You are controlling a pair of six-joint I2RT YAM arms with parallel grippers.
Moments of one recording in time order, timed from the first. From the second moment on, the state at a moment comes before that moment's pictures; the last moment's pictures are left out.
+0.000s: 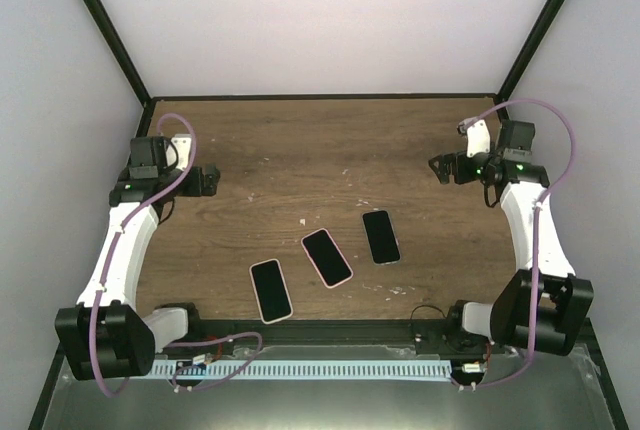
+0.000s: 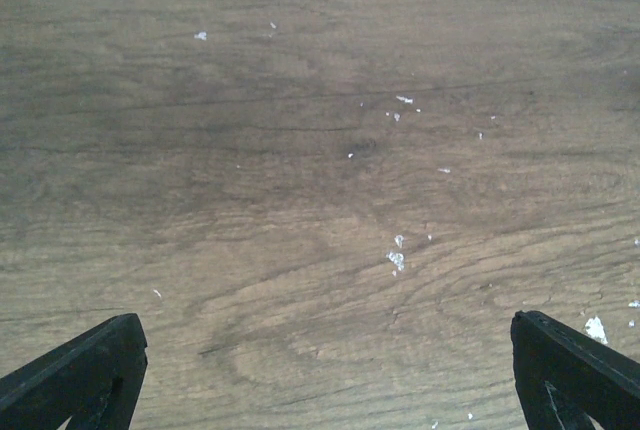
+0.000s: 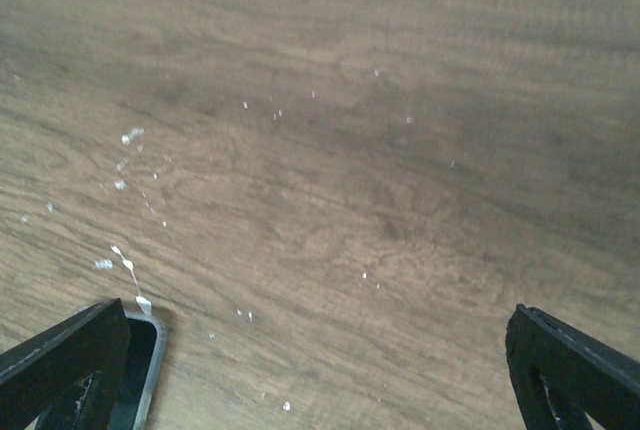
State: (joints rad) left arm 0.06 1.14 0.98 -0.64 0.23 0.05; right arm -0.18 1.29 1.07 -0.60 -0.44 -0.32
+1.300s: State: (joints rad) left arm 0.07 1.21 1.01 -0.63 0.27 0.05; right arm 0.30 1.69 1.09 -0.91 -0.29 -0.32
